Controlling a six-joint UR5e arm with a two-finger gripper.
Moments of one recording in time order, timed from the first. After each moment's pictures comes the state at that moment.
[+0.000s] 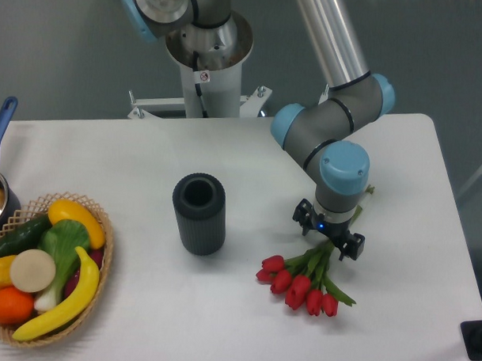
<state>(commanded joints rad) 2.63 -2.12 -1.73 -0.79 1.58 1.29</state>
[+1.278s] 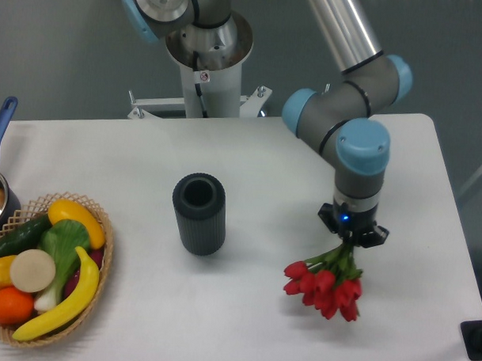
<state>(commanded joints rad) 2.67 -2.04 -1.53 -0.92 1.59 1.20</state>
